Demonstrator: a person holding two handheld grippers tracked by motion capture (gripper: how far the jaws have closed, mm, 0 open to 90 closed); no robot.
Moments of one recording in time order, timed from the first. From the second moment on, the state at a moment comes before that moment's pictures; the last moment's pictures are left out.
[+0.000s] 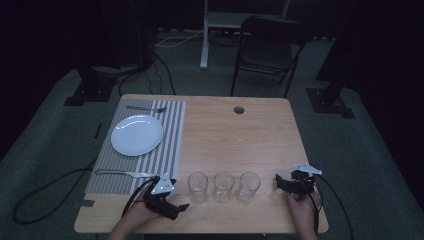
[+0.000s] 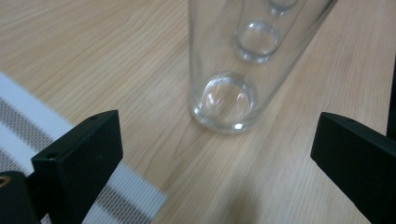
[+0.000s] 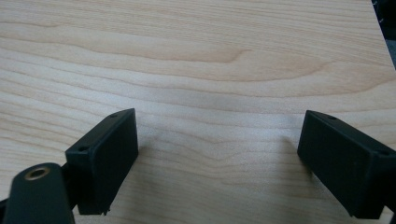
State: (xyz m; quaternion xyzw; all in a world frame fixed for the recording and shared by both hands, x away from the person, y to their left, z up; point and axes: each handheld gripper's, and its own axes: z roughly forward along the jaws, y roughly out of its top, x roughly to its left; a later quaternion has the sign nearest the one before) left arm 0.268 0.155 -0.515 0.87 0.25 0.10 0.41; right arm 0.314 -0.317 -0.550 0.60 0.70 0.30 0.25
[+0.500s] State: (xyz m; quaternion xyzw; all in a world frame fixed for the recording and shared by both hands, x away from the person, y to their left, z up) left arm 0.280 0.130 -0.508 0.87 0.24 0.10 0.43; right arm 0.314 -0.317 -0.550 0.60 0.70 0.30 0.25
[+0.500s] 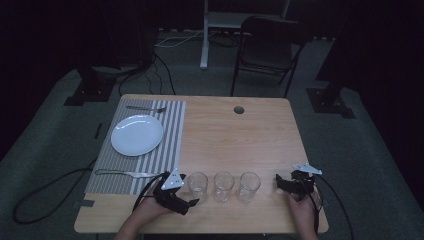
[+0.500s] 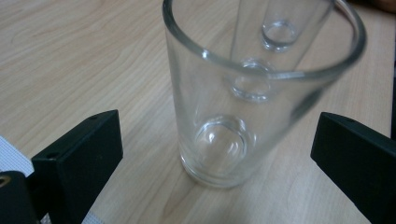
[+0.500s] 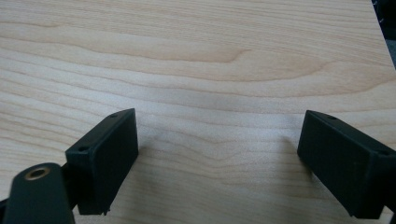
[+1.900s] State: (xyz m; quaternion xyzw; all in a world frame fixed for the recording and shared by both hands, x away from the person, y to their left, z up) left arm 0.278 0.107 -0.509 0.83 0.23 0.13 0.49; right arm 0.314 -0.317 -0.550 0.60 0.70 0.30 0.25
